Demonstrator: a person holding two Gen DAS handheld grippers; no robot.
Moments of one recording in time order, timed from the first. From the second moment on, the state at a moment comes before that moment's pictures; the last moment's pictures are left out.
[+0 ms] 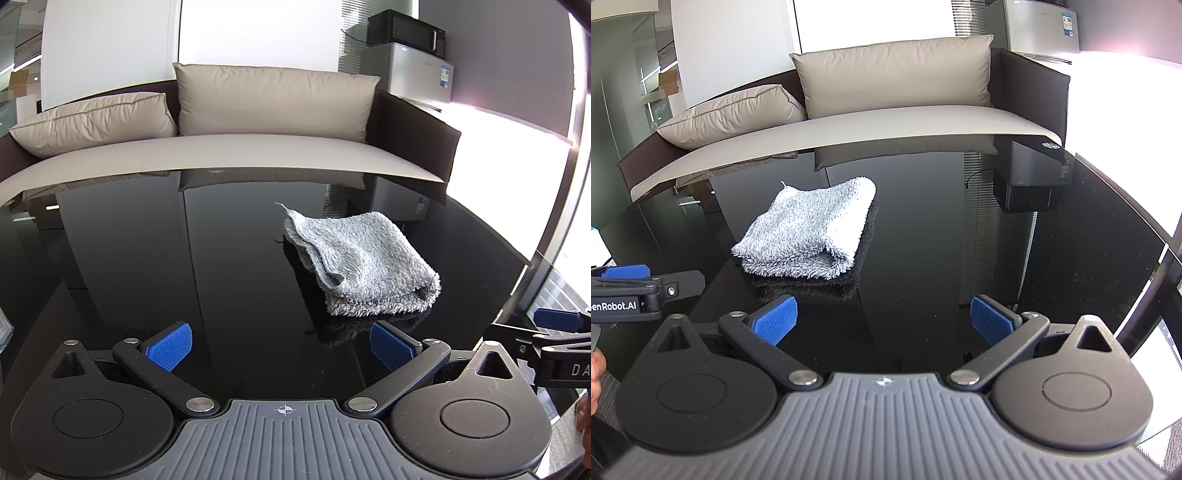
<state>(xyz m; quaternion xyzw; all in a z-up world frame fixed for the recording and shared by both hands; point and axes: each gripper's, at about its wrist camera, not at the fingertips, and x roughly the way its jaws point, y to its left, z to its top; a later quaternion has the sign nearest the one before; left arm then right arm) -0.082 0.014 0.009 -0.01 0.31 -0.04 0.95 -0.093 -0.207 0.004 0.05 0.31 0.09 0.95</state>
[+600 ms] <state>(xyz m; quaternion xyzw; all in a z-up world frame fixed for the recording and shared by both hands) -0.085 0.014 0.011 0.00 0.31 -0.04 0.95 -0.095 -0.206 0.003 0.05 0.31 0.09 0.95</state>
